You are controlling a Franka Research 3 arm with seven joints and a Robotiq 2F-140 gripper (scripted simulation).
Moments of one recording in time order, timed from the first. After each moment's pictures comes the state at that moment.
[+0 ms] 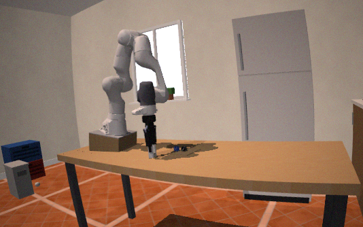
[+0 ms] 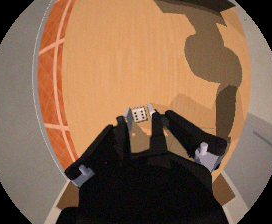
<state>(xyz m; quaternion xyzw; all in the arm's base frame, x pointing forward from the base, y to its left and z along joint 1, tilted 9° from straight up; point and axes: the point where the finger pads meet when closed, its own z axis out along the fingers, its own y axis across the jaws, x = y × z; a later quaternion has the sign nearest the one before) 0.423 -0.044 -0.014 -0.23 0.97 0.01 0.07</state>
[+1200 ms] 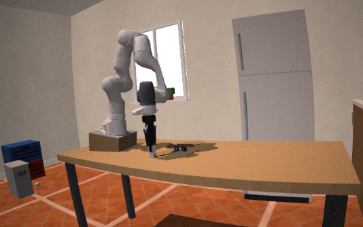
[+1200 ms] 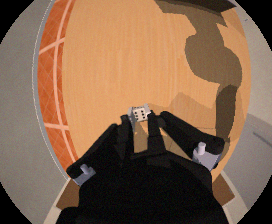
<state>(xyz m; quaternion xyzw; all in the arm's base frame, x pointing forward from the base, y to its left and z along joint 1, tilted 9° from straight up) 0.423 -0.044 -0.014 -0.23 0.97 0.01 0.07</state>
